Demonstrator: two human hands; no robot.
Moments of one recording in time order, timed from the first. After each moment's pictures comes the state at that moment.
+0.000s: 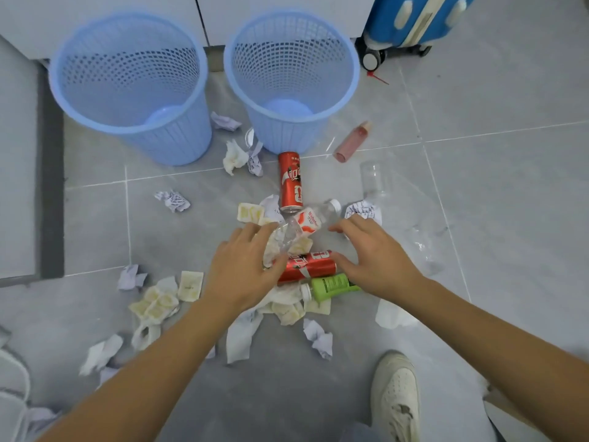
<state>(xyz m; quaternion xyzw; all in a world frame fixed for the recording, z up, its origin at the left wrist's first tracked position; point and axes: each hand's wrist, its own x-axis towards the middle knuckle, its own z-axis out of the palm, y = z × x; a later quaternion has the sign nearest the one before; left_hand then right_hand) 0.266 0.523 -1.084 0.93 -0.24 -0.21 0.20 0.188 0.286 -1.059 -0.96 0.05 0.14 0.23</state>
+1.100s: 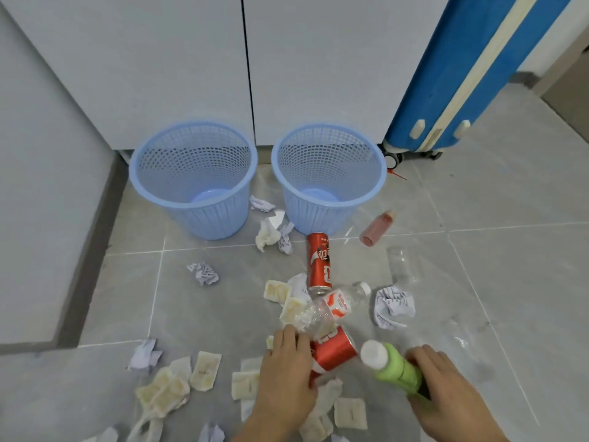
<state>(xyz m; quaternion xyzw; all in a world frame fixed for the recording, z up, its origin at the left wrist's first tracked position) 0.225 0.508 -1.167 0.93 -0.23 -0.21 0.18 0.108 0.255 -1.130 -0.97 0.13 0.14 0.16</state>
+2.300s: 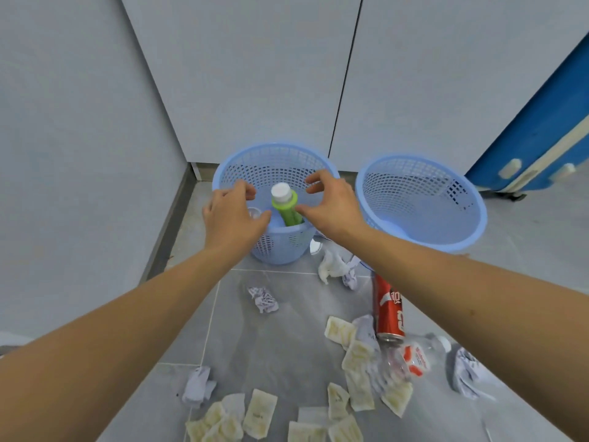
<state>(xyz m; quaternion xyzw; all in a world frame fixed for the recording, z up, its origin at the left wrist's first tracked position) 0.531 0.656 -1.087 0.94 -0.02 0.07 0.34 0.525 0.459 -1.069 -0.93 0.04 -0.07 0.37</state>
